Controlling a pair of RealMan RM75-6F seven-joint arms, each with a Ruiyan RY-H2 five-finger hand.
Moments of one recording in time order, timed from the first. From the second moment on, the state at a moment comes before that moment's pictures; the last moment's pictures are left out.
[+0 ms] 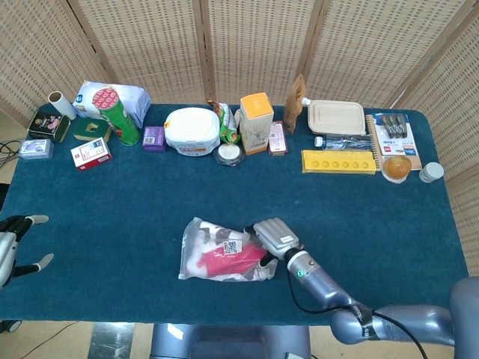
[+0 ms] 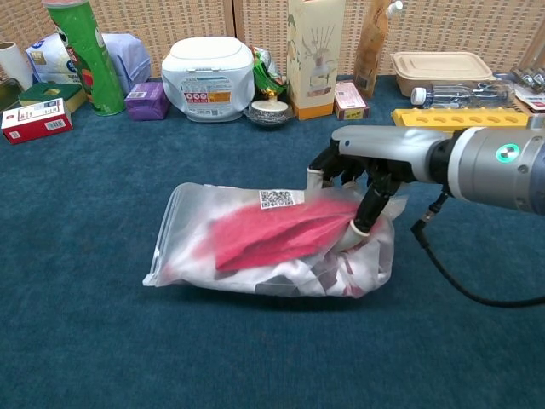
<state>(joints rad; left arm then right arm) -0.11 -0.97 -0.05 -1.80 1.45 1.40 0.02 0.87 -1.47 0.12 -1.76 -0.90 0.86 -0.24</state>
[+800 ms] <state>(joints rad) -0.33 -1.00 -0.11 -1.85 1.37 1.12 0.08 0.76 -1.31 0.20 -1.72 -1.39 0.68 0.53</state>
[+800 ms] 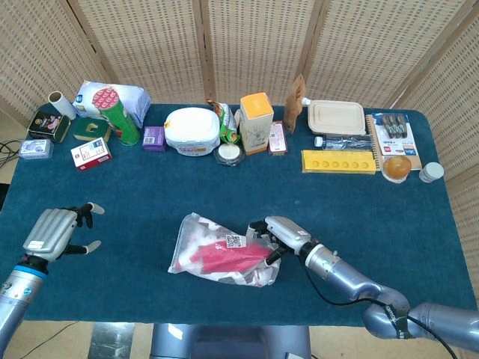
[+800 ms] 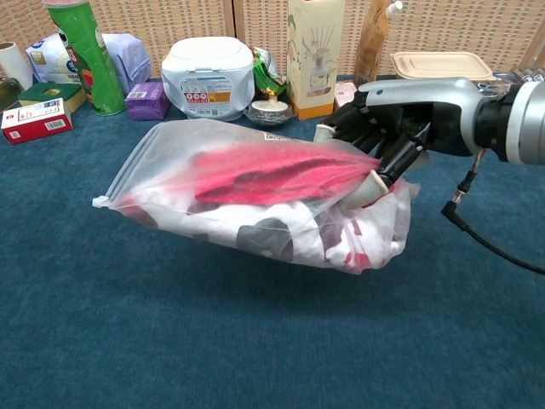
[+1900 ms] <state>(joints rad) -0.64 -1.12 -0.17 -1.86 1.15 0.70 -0.09 0.81 -1.36 0.17 -1.69 -1.42 0.72 0.62</state>
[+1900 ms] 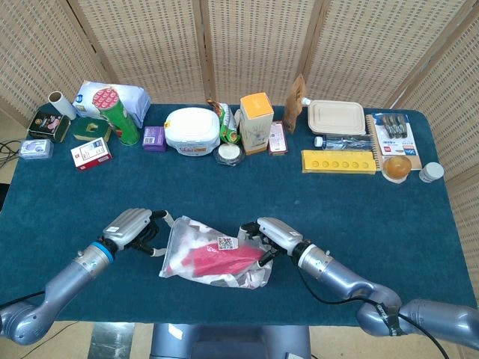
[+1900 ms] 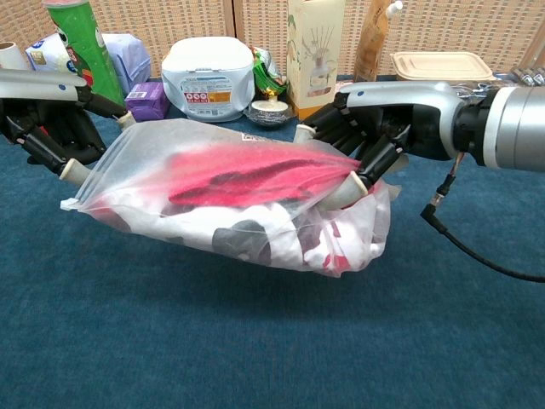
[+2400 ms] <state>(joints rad) -0.71 -1.18 -0.15 -1.84 1.11 0.68 -0.06 0.82 -1.38 0.17 -1.68 -1.41 0.71 0.63</state>
